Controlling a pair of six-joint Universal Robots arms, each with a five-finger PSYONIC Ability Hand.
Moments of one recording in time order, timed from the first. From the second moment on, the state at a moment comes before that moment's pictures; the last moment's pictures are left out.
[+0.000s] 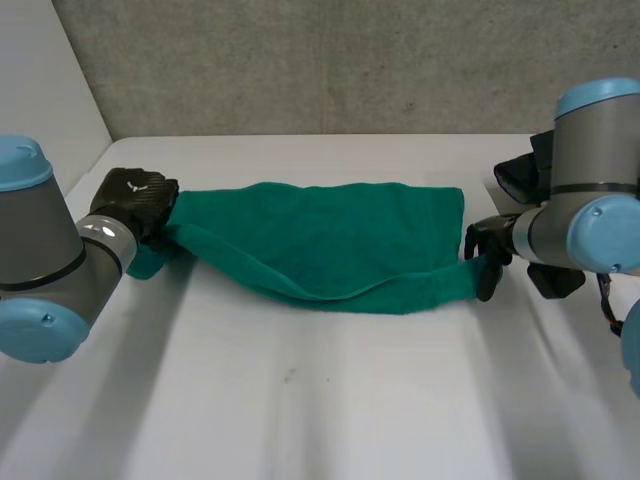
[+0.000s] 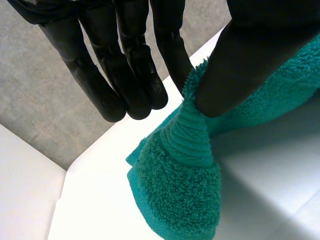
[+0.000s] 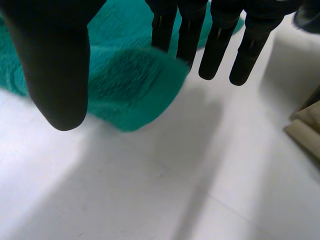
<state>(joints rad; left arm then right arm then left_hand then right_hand) 4.44 -1.98 -1.47 3.24 -1.58 3.59 1.86 -0.62 0.59 0.78 1.56 2.85 1.16 1.19 1.19 1.20 0.97 0.49 0.48 0.49 0.48 0.29</state>
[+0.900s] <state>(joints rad) 4.42 -1.98 -0.82 3.08 -1.68 3.90 1.83 -1.04 0.72 0.16 1.54 2.64 1.16 1.19 1.19 1.20 0.97 1.12 1.18 1.19 1.20 0.99</state>
